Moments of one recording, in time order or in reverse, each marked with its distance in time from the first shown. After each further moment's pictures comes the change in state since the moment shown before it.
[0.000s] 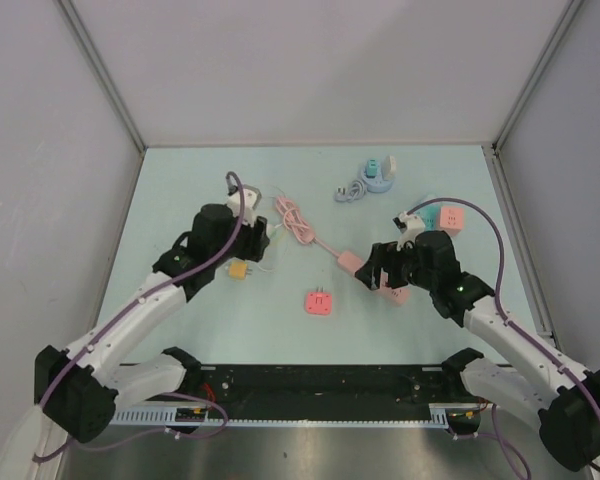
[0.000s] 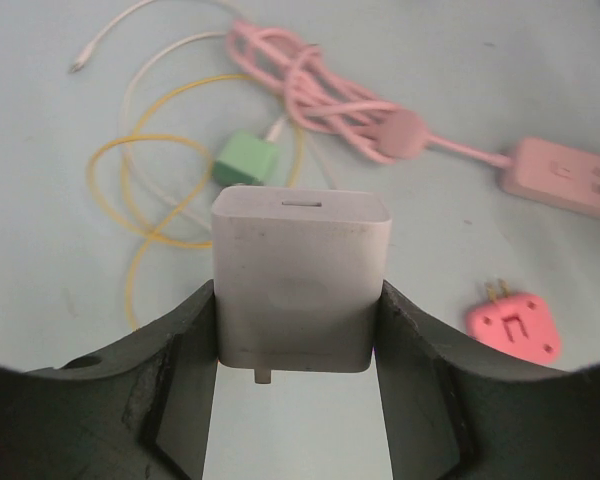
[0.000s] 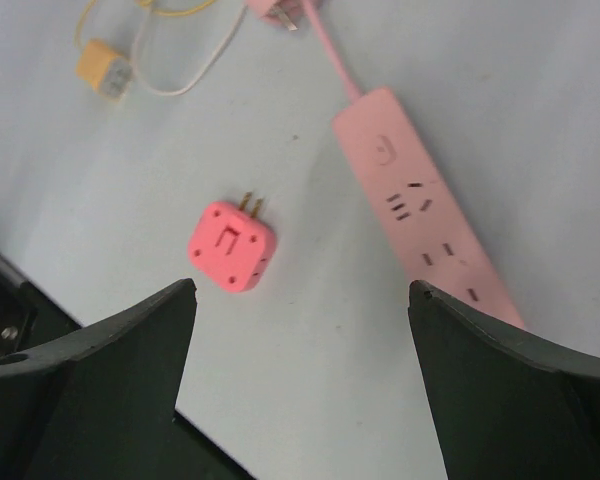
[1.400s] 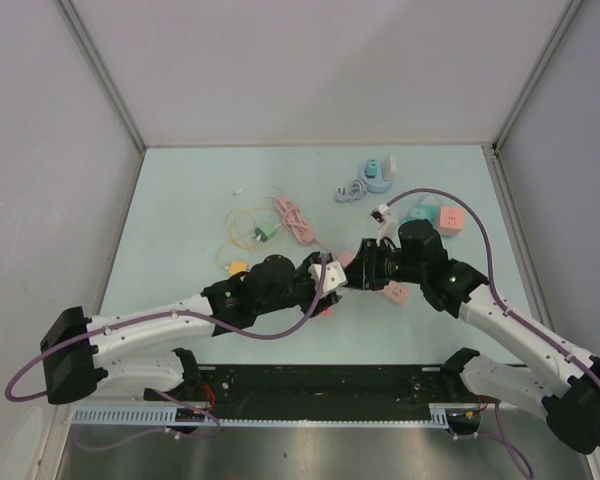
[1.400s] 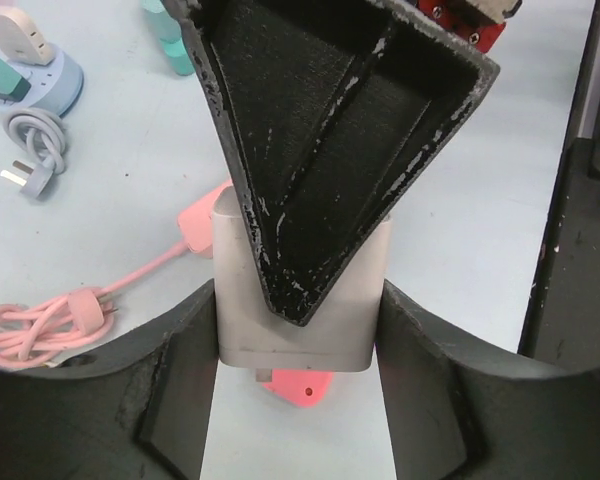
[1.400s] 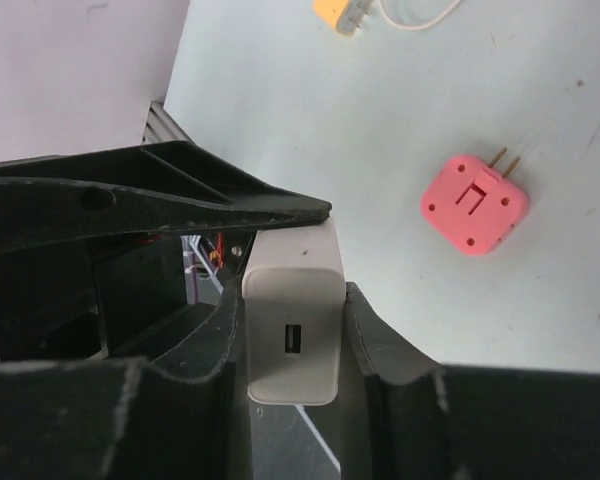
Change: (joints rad) left arm -0.654 0.058 -0.104 0.349 0.069 0.317; right arm 0.197 0.070 0.202 -0.079 -0.237 0.327
